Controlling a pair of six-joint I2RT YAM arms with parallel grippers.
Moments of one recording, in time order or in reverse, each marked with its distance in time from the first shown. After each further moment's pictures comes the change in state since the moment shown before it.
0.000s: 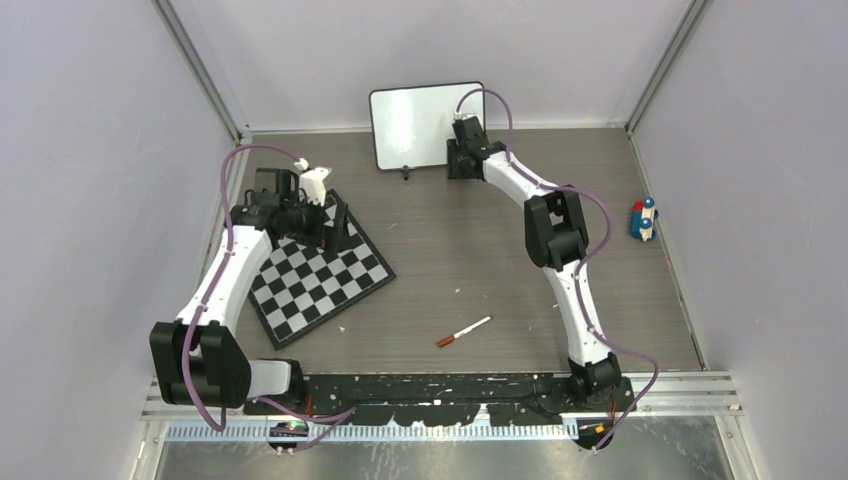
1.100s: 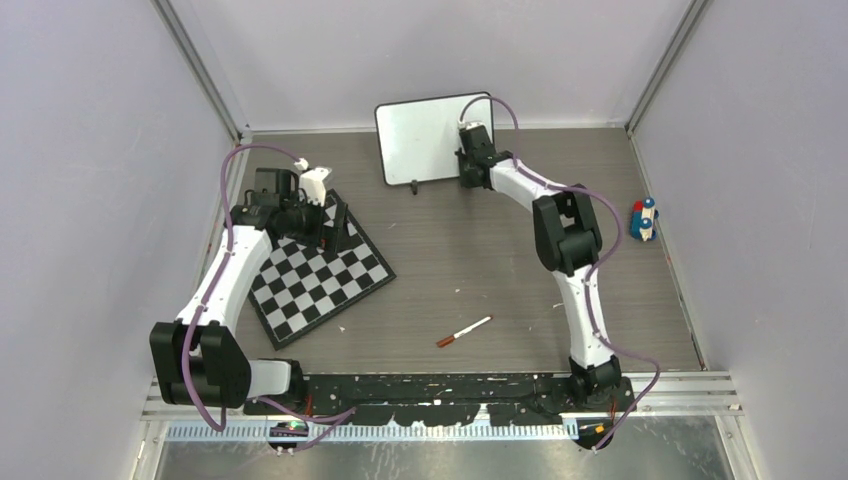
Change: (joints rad) left arm 0.000 0.000 0.000 -0.002 0.000 0.000; right arm -0.001 -0.071 -0.164 0.099 0.020 -0.076
